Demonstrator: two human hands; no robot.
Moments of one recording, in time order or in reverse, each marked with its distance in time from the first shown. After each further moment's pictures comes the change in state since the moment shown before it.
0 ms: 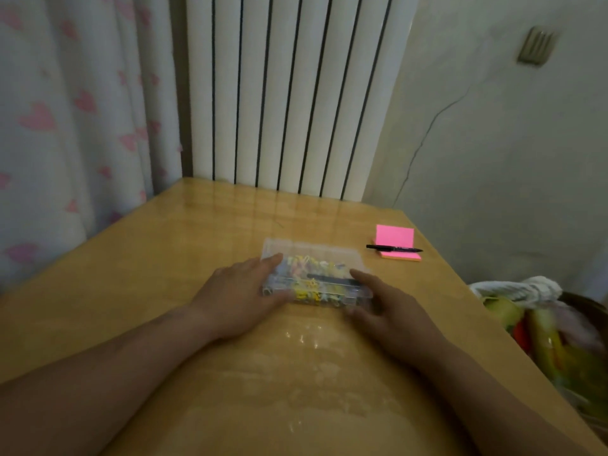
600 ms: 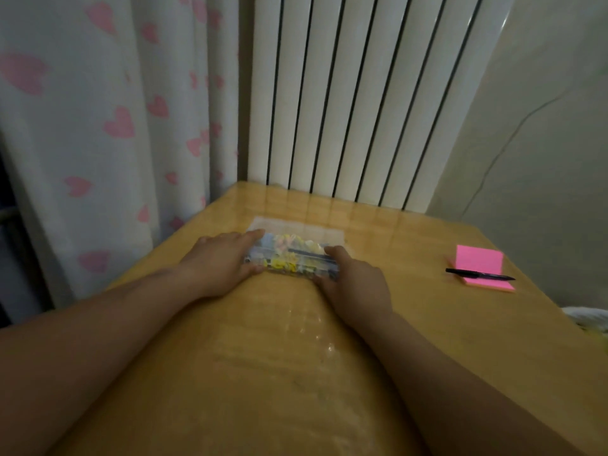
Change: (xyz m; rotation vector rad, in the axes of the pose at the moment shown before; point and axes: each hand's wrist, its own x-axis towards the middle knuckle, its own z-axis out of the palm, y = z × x) left_hand 0.044 -0.160 -0.065 0.247 0.023 -0.147; right_hand 0.137 -0.132 0.113 -0.264 0.156 -0.160
